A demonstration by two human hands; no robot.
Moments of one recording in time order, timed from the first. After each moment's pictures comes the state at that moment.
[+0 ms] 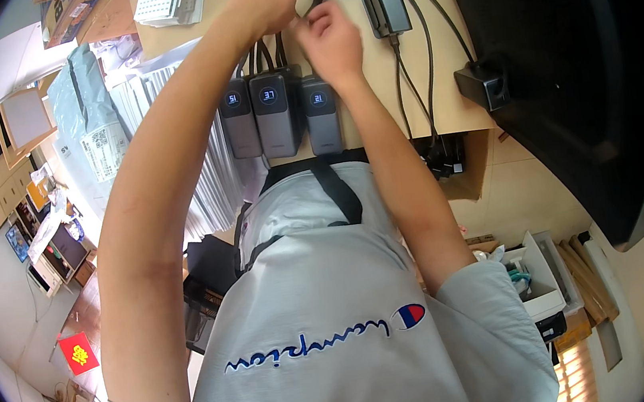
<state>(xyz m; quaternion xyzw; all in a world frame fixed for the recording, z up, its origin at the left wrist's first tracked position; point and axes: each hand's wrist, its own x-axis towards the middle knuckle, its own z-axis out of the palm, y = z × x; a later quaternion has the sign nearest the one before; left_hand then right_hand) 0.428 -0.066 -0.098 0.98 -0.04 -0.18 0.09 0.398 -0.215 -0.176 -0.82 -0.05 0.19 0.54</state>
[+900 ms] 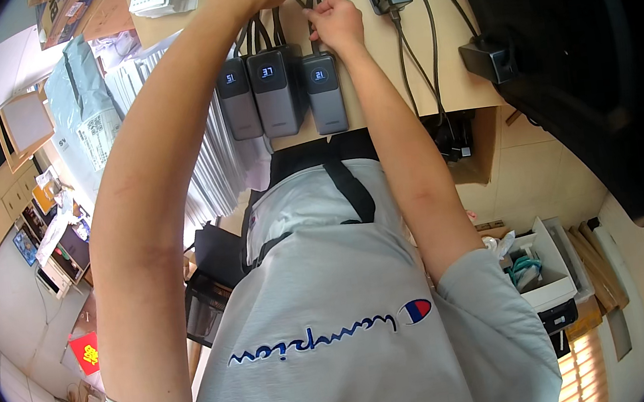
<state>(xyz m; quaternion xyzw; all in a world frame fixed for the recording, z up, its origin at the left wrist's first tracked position) 0.436 -0.083 -0.089 0.98 -0.03 -0.21 0.03 0.403 -0.222 -0.227 -0.77 0.06 0.33 0.54</state>
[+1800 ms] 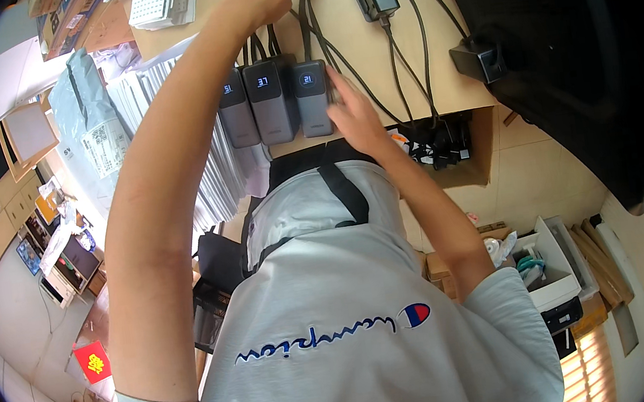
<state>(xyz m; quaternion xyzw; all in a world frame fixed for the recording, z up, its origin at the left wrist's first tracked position) 0.432 -0.085 -0.088 0.97 -0.01 -0.23 0.02 0.294 -0.316 -0.194 -0.73 -0.16 0.32 0.58</state>
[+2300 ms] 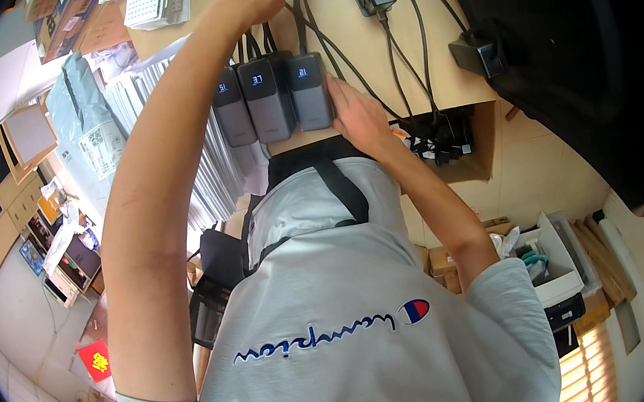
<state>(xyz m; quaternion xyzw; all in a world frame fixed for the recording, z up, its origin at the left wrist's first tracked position) 0.428 -0.088 -0.094 0.98 -0.01 -0.21 0.02 0.288 -0.334 -0.205 -0.84 -0.36 0.20 0.34</state>
